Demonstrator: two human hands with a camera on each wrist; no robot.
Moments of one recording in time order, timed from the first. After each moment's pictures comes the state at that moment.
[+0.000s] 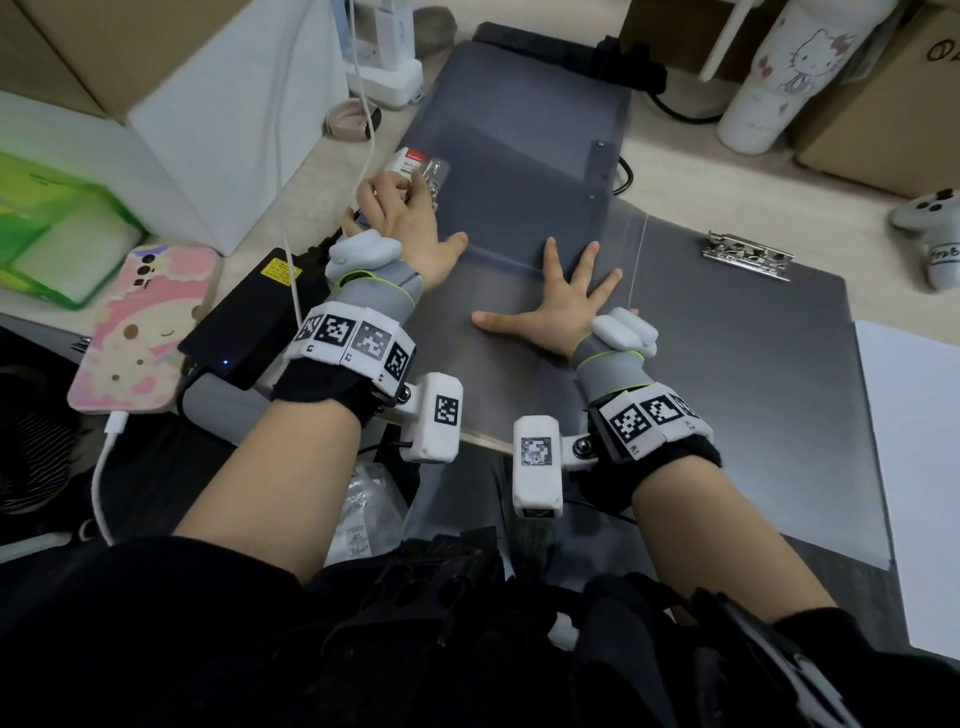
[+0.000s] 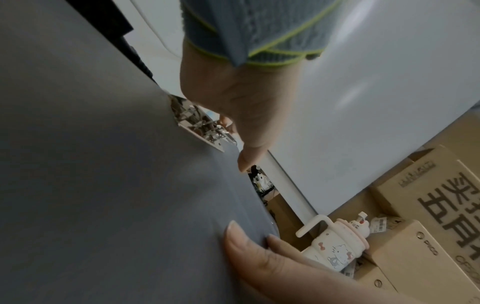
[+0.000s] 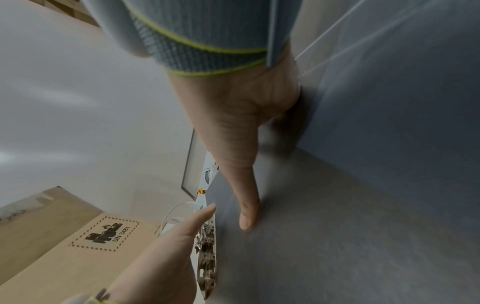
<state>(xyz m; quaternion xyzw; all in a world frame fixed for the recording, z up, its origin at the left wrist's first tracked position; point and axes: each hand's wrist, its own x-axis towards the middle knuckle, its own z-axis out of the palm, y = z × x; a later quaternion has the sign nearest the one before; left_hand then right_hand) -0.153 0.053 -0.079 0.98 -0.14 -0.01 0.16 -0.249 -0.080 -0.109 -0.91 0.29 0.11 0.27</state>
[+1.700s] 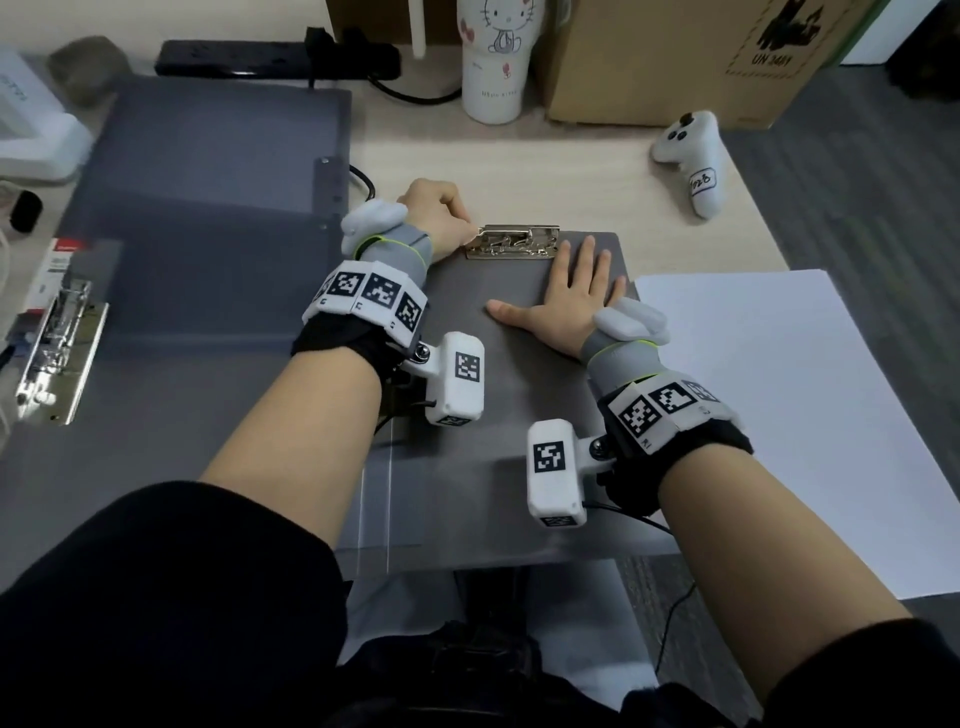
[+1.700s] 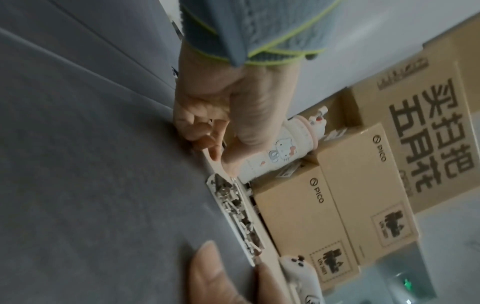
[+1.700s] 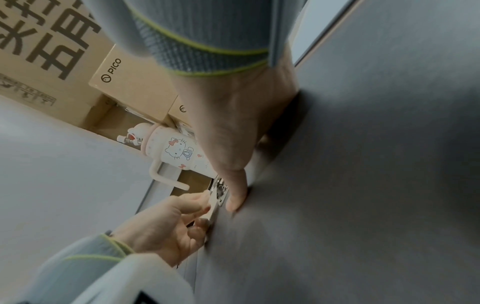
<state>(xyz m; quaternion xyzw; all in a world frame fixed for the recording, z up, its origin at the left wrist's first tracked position) -0.175 -0.222 -0.093 0.88 -0.27 -0.19 0.35 -0.329 -0.285 -0.115 -0.88 0.43 0.09 0.19</state>
